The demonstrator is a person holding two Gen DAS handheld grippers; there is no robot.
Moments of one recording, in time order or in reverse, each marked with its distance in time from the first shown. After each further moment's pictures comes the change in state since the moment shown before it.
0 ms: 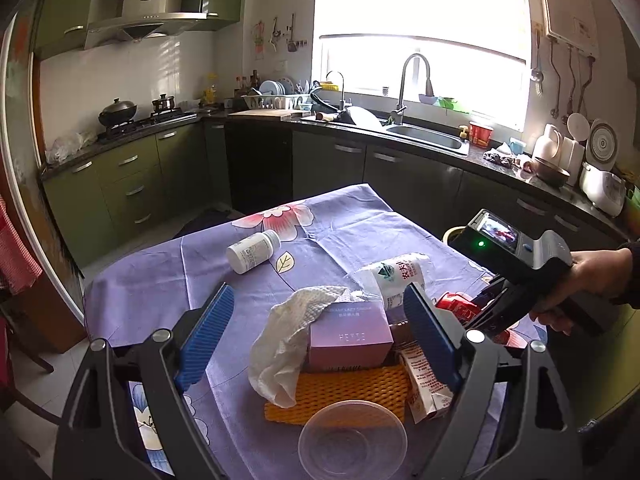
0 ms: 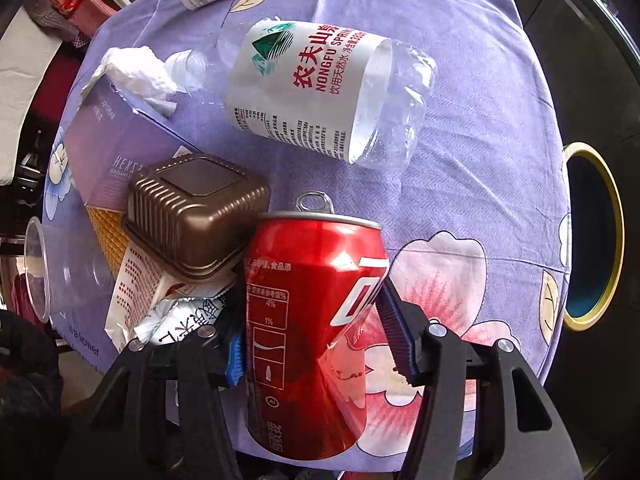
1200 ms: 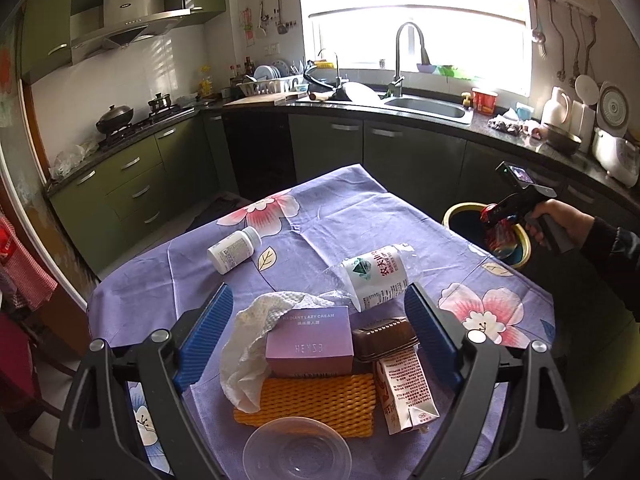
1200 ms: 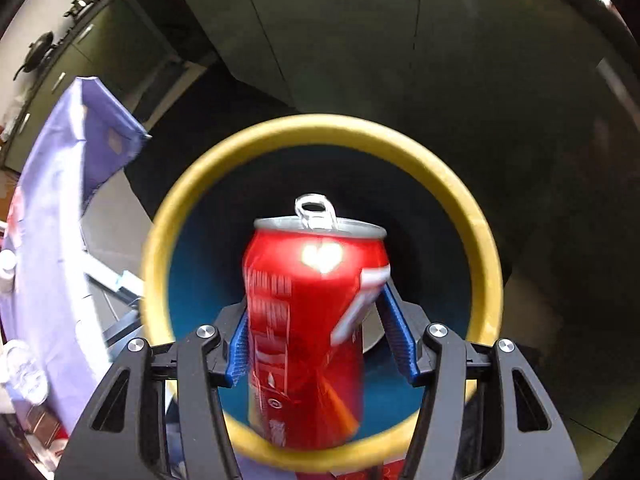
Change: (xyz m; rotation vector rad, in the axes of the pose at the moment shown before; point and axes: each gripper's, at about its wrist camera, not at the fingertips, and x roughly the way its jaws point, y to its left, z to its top) left arm 0.024 -0.063 0.016 0.084 0.095 0.080; right arm 0.004 -0.387 -0.003 0.643 -0.207 -0.048
